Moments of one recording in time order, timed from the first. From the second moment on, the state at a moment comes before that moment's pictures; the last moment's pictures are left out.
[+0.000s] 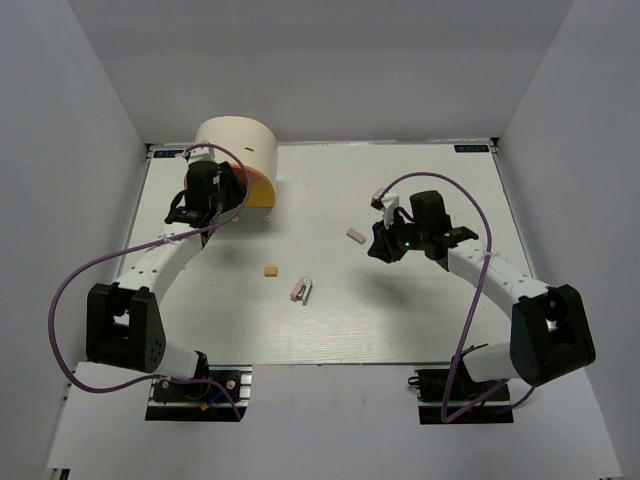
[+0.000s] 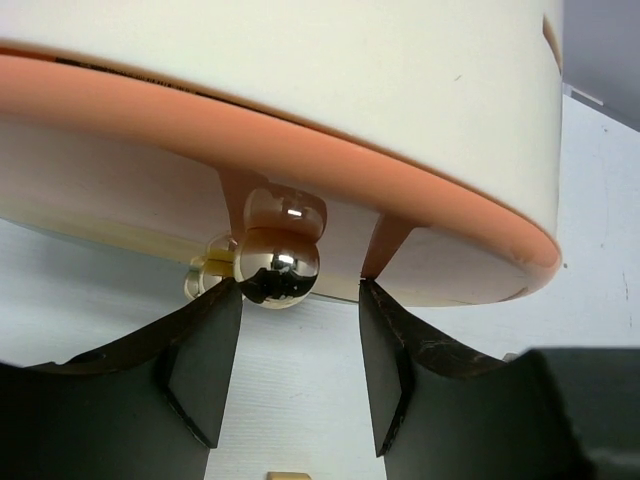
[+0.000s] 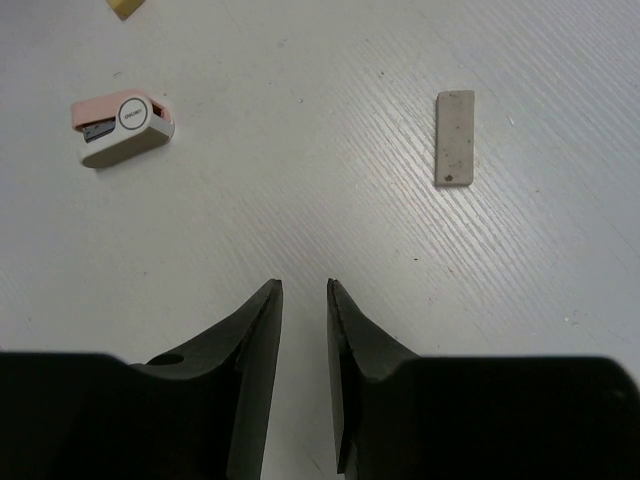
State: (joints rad) left arm -0.19 1.43 1.02 -0.07 -0.13 -0.49; right arm 0.40 1.36 0.85 -0.24 -0.54 -0.25
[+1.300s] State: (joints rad) left arm 0.04 1.39 0.67 0.31 0.23 -0.77; right arm 0.38 1.37 0.82 -0.22 -0.56 -0.26
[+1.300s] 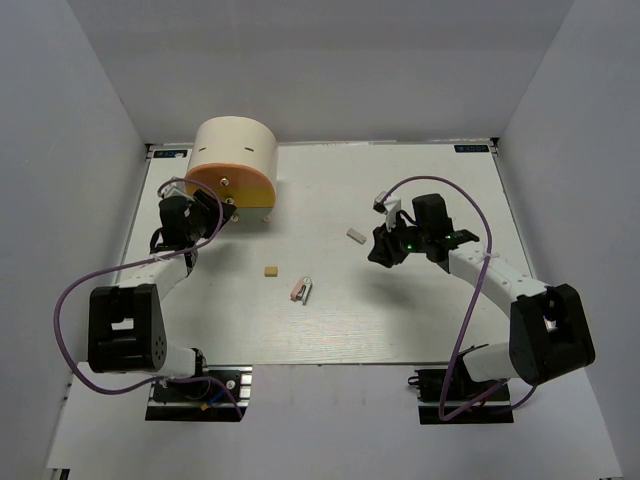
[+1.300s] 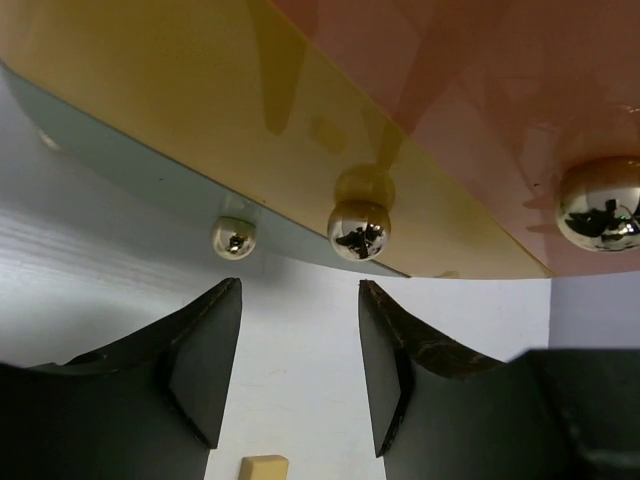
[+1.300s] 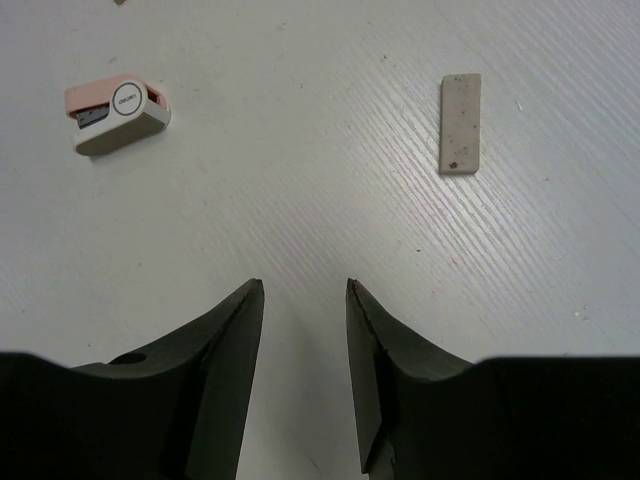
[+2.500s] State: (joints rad) left arm 0.09 1.52 0.77 0.41 0.38 -0.78; right arm 0.37 1.38 0.82 -0.22 -0.59 -0.27
